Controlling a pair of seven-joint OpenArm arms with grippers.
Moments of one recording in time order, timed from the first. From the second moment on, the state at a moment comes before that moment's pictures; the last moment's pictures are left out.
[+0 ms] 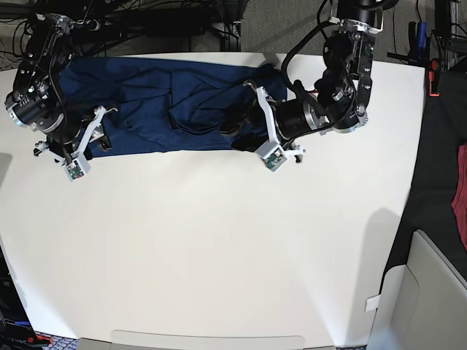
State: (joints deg) left arm 3.6 -7.7 7.2 103.6 -36.3 -40.3 54.2; right arm -5.4 15.4 21.4 111.9 25.5 38.9 -71.2
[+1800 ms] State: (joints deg) left arm 15.8 -6.1 -19.1 101.9 -36.2 -26.5 38.8; right arm 11.8 -4.1 0.6 80.3 38.9 38.7 -77.8
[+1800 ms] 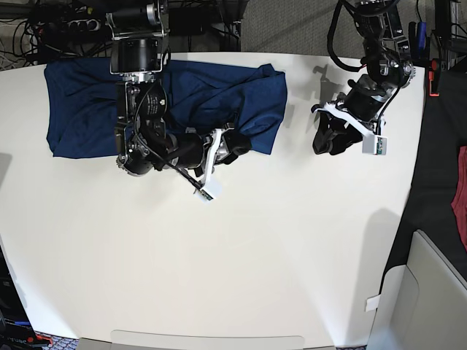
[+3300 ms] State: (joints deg) left arm 17.7 -6.1 -19.0 101.8 -36.2 -26.5 38.4; right arm 7.7 7.1 9.8 83.4 55.3 38.8 -78.5
